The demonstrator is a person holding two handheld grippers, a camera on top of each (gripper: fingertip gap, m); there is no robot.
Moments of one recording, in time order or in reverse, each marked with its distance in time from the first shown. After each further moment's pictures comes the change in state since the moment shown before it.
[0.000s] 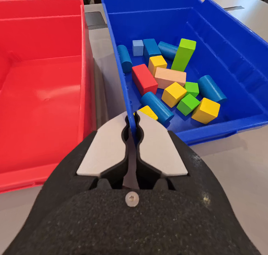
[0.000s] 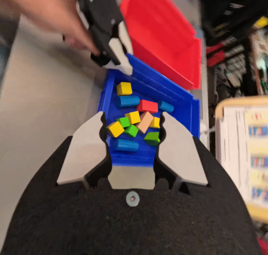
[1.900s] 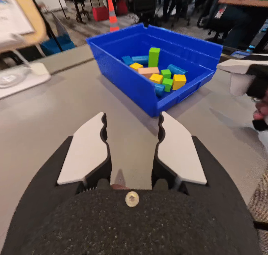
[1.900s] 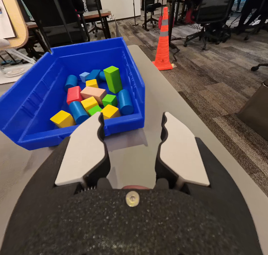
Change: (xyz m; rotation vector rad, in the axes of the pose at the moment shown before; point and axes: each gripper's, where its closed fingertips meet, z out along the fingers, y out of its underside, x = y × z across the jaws) left arm 0.338 -0.058 0.050 0.161 0.312 0.218; right arm -0.082 0.380 -0.271 -0.054 1.278 1.378
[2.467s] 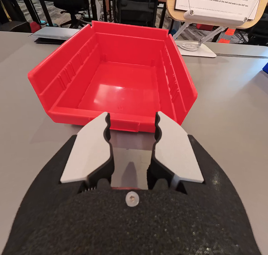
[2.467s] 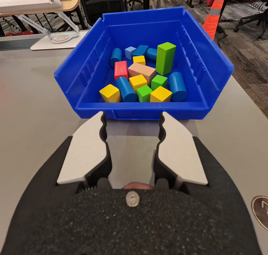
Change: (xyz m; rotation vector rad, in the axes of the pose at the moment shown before) left arm -0.354 0.139 -0.287 0.049 -0.538 -0.322; right arm -0.084 0.031 -0.007 -0.123 -0.230 -0.091
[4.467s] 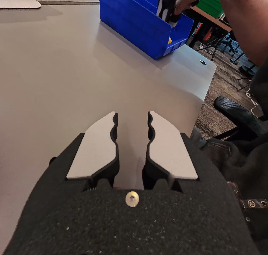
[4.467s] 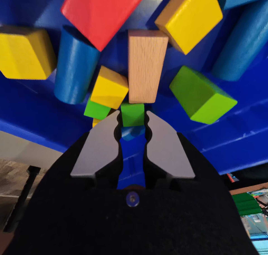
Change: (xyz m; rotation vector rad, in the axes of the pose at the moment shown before) left arm 0.247 0.039 -0.015 -0.263 0.874 0.128; right arm 0.055 -0.006 0.119 -1.293 -0.288 -0.977
